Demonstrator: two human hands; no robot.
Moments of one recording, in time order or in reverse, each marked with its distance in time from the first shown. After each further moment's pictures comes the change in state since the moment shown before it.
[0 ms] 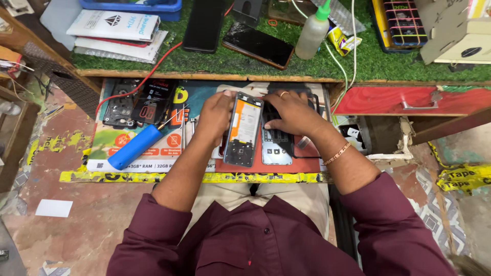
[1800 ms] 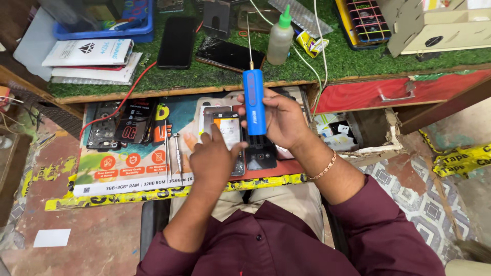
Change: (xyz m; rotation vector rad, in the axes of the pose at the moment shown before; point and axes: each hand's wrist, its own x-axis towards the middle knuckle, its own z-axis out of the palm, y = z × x) left_hand -0.088 0.014 0.057 1.679 0.219 0.166; right_hand -0.022 -0.021 -0.023 2.205 0.086 0.130
